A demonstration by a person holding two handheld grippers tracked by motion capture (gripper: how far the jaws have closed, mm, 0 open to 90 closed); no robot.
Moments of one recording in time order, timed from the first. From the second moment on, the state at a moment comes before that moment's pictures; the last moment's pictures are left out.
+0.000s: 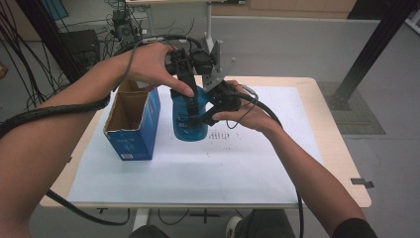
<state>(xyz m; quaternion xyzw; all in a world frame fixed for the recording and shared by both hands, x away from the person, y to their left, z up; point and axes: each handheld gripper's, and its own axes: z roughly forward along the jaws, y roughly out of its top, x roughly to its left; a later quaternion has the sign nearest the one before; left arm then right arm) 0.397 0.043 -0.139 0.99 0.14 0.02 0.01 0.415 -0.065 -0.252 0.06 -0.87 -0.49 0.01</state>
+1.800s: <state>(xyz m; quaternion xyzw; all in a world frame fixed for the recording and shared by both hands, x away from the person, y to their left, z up) 0.395 0.043 -0.151 0.99 0.13 0.01 0.00 0.412 -0.064 -0.259 0.07 -0.87 -0.48 0.01</state>
